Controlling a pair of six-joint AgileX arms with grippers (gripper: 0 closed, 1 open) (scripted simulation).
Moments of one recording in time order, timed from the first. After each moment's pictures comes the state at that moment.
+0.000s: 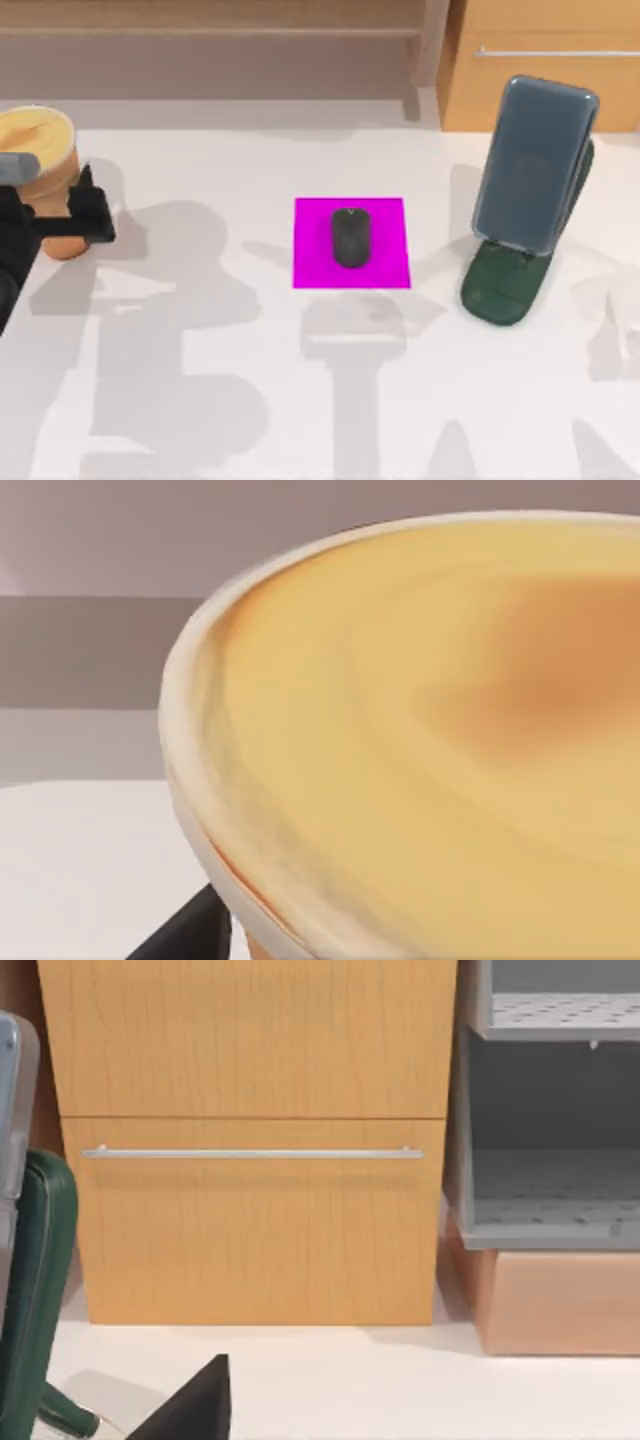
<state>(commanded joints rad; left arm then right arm) -0.01 1.91 0.41 1.30 0.04 0.01 0.00 0.00 0.00 0.00 0.00 0.00</state>
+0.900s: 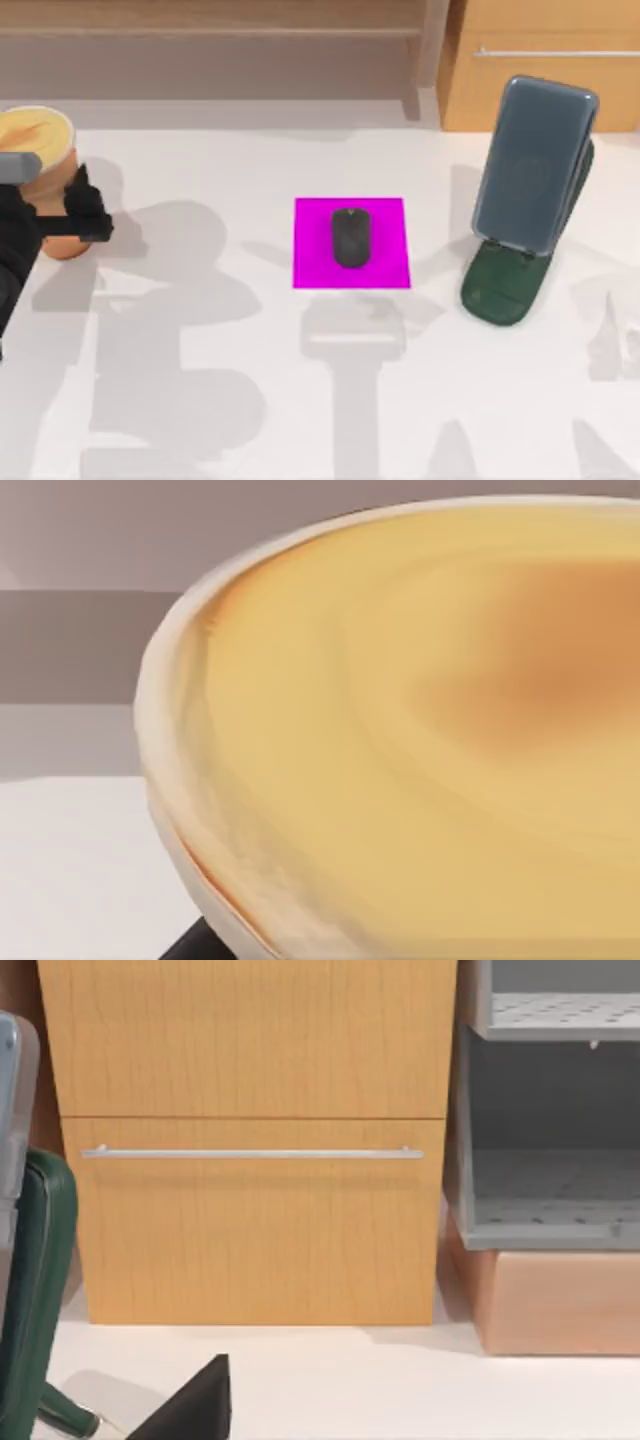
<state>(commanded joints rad) -0.01 1.92 0.42 1.30 0.04 0.01 0.00 0.00 0.00 0.00 0.00 0.00</state>
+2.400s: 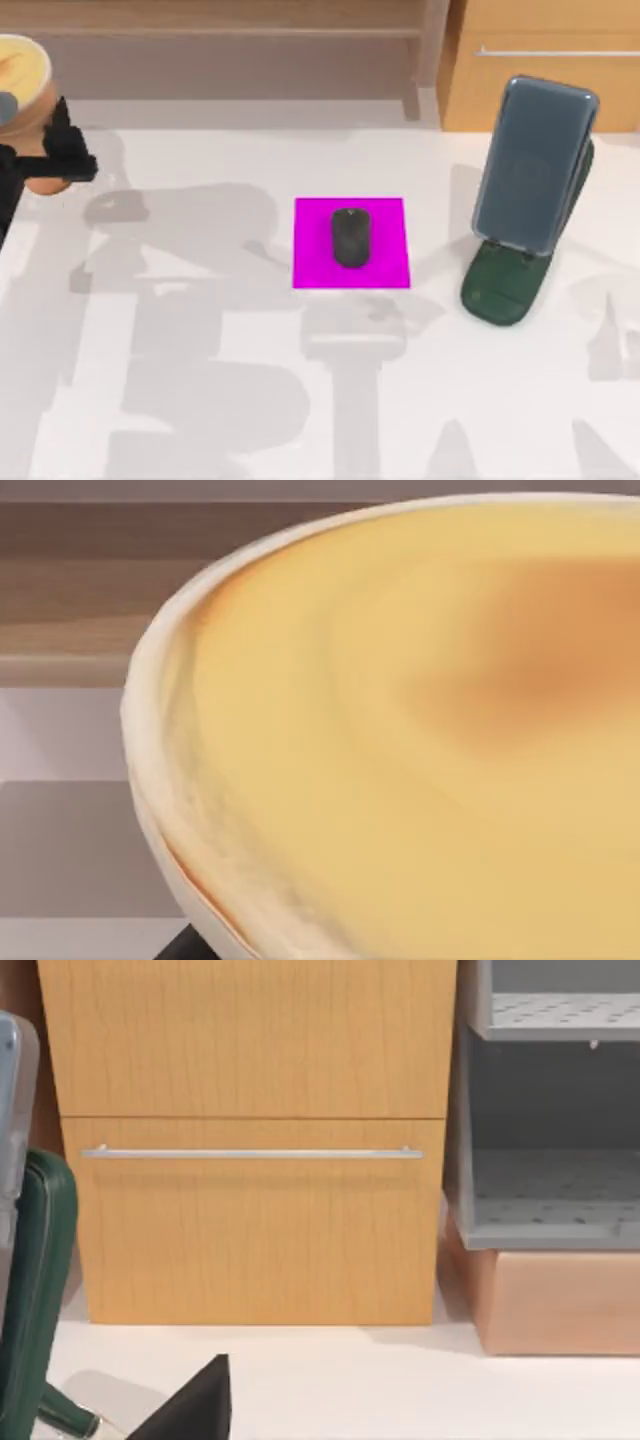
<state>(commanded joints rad) 0.01 1.81 0.52 1.24 0.04 0.02 0.00 0.00 0.00 0.00 0.00 0.00</state>
